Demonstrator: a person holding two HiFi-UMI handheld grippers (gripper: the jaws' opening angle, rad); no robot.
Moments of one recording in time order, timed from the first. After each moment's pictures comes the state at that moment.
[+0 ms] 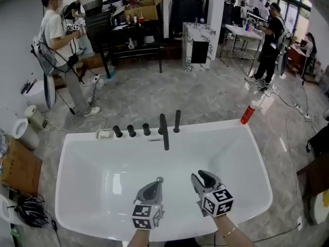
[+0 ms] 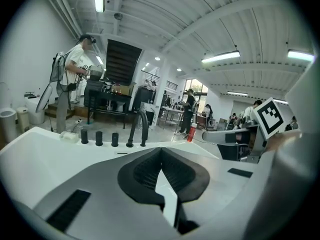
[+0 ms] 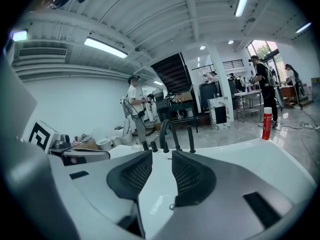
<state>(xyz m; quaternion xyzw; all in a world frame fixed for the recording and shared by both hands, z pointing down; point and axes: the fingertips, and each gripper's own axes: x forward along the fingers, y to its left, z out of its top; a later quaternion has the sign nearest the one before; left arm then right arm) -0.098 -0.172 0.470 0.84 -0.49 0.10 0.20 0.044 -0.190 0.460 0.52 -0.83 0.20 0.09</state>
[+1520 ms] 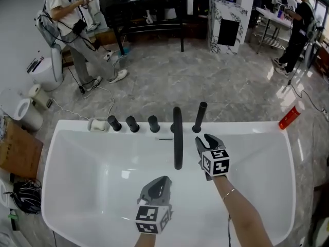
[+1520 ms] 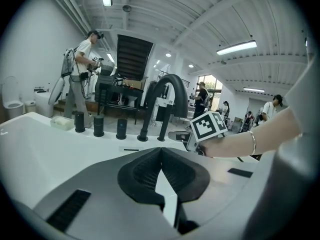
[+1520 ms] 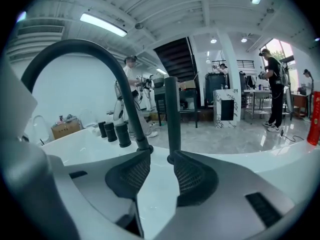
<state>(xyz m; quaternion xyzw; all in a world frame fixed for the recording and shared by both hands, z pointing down) -0.074 -0.380 0.652 0.80 -0.55 0.11 0.22 0.054 -0.557 0.717 0.51 -0.83 0.17 0.16</state>
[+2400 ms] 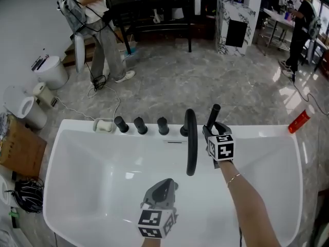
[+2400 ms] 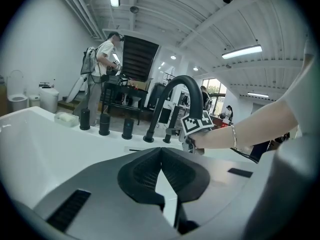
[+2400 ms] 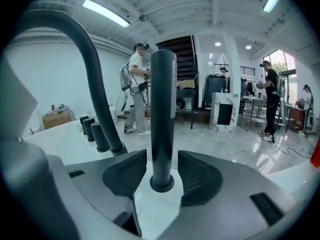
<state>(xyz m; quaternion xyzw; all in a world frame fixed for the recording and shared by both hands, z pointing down) -0.101 -0.396 0.666 0.79 -0.56 0.09 0.23 0.041 -0.636 0.733 0.53 -0.81 0.14 0.19</state>
